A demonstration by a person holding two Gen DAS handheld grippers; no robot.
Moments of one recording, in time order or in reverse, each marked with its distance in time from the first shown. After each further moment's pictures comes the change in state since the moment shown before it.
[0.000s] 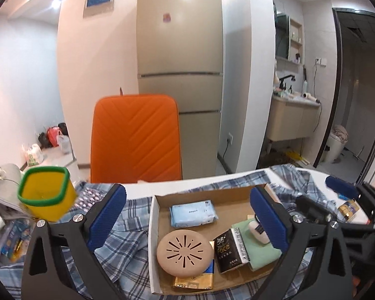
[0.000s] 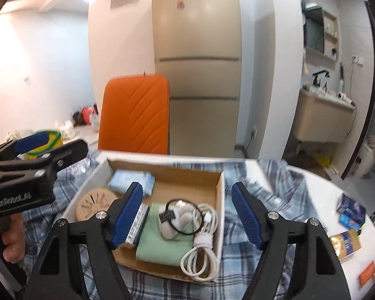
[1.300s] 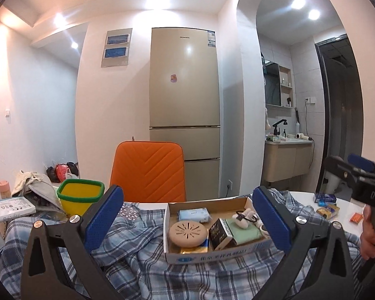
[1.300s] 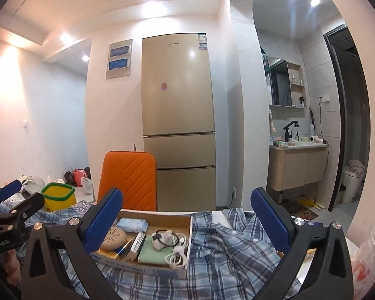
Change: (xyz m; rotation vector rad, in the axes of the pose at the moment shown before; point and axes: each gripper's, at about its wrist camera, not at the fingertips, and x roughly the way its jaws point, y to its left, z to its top) left arm -0.136 -0.004 -0.084 0.003 -0.343 0.028; right arm -0.171 -0.012 -0.045 0.050 -0.385 -0.063
